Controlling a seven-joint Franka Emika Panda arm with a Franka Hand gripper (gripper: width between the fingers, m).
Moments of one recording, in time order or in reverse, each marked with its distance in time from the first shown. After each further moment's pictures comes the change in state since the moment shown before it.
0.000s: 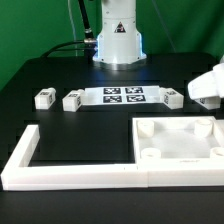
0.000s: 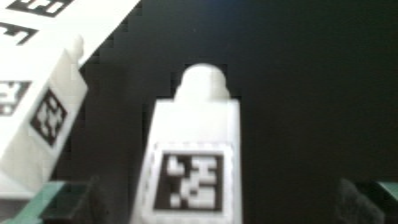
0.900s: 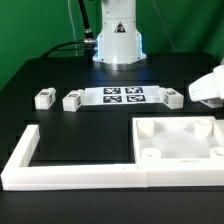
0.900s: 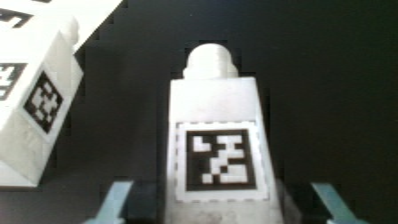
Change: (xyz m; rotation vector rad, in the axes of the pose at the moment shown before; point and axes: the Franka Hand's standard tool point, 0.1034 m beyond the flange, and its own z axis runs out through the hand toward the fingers) arm 0.000 0.000 0.001 0.001 -0.002 0.000
